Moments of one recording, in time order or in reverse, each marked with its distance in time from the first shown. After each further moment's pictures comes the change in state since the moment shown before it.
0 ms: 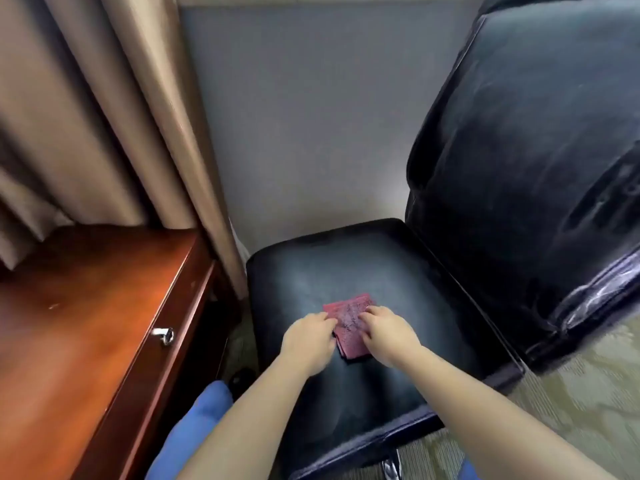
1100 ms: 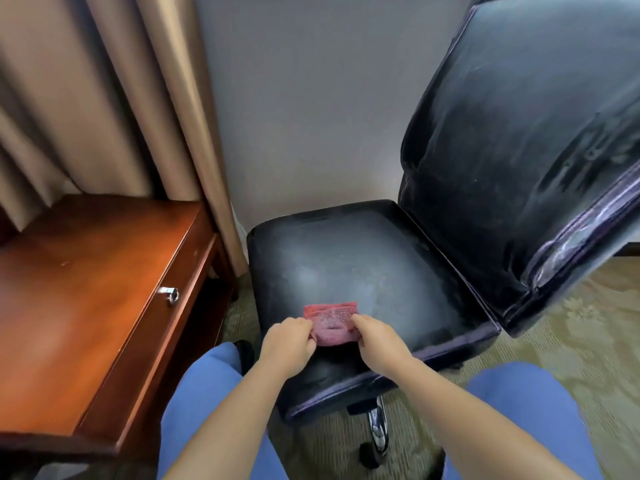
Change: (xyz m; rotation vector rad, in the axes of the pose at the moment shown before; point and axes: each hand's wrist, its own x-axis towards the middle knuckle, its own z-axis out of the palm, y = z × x) left_hand -0.072 -0.013 0.050 -0.051 0.084 -0.068; right_hand -0.078 -0.024 0.042 0.298 0.033 -0.032
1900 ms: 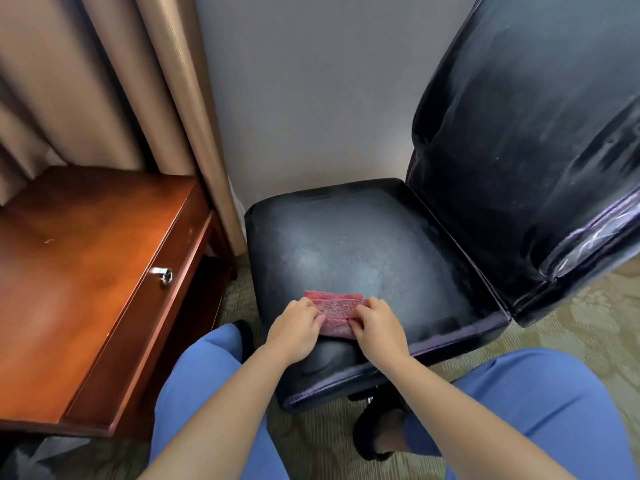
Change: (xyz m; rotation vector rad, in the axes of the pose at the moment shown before) left_hand 0.022 -0.003 0.025 -0.290 -0.028 -0.046; right_hand 0.011 0.003 0.027 -0.052 0.269 0.036
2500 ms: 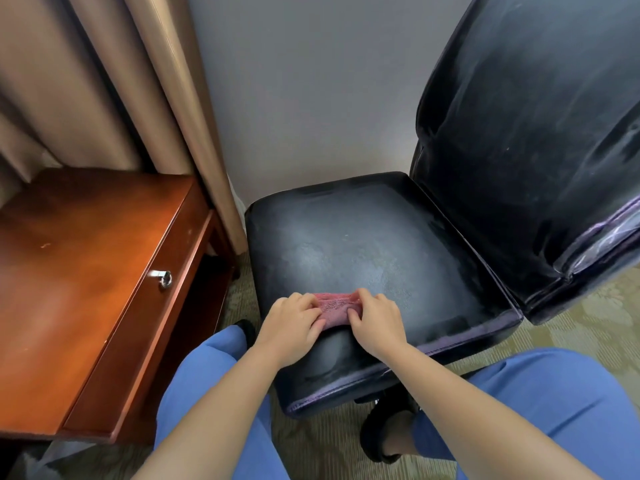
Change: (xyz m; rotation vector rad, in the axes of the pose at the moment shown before) left_hand 0.002 -0.021 -0.008 0.338 0.231 0.357; right_hand 0.020 -0.009 -0.003 -0.012 -0.018 0.073
